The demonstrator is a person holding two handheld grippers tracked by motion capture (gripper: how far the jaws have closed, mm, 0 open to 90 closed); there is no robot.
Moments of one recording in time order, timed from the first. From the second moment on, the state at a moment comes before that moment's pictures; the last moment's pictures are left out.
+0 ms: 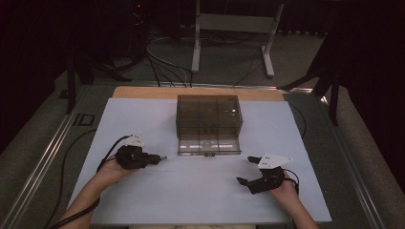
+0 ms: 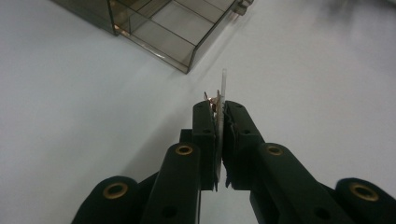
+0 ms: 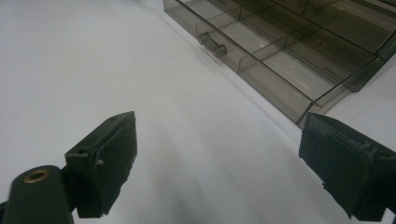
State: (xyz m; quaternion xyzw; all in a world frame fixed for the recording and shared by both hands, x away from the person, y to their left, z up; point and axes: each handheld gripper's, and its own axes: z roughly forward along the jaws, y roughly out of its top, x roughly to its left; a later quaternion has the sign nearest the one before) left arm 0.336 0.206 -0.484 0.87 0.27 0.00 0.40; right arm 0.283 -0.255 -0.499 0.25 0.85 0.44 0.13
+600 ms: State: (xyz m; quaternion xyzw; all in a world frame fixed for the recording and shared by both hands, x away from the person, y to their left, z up) left arm 0.338 0.196 -0.475 0.87 0.26 -0.02 0.41; right arm 0.283 -0.255 -0.499 0.25 0.85 0.44 0.13
